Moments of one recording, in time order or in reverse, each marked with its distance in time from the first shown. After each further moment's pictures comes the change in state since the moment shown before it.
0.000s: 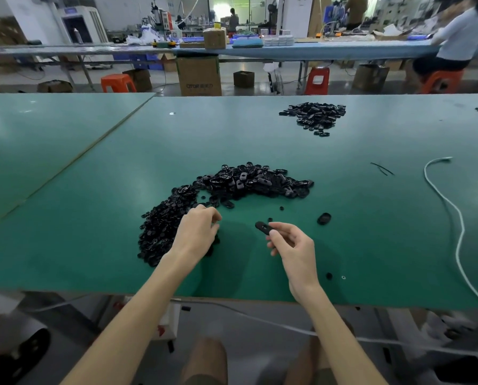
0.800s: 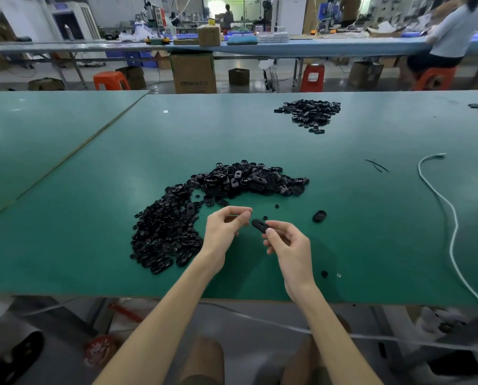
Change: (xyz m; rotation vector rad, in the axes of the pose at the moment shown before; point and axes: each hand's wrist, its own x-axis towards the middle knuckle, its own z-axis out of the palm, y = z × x) left_hand -0.002 0.046 0.045 -1.100 0.003 -0.245; right_hand 0.001 0.003 0.001 0.022 0.020 -0.015
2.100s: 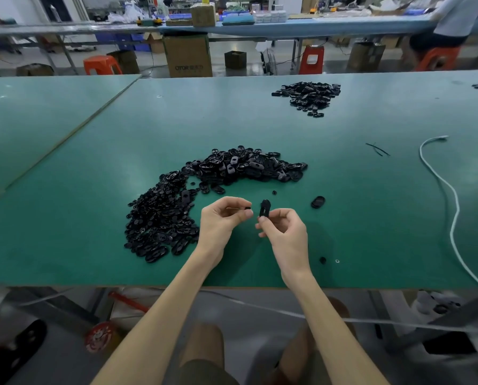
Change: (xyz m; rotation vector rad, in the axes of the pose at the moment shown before) left_hand -0.001 -0.021 0.003 -0.111 -0.067 0.155; right_hand 0.003 0.002 0.003 -0.059 0.048 0.015
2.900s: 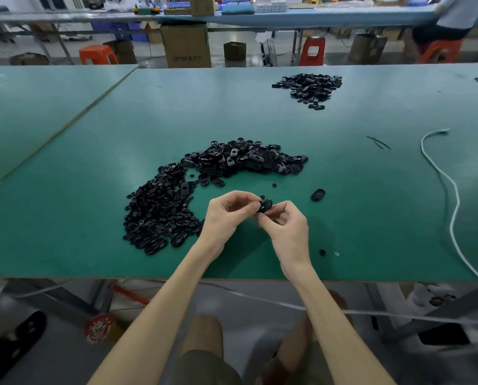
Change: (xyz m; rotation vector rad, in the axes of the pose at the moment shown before) left_hand -0.003 0.003 0.004 0.022 -0.148 -0.004; right_hand 0.001 0.005 -0.004 -0.058 -0.030 -0.037
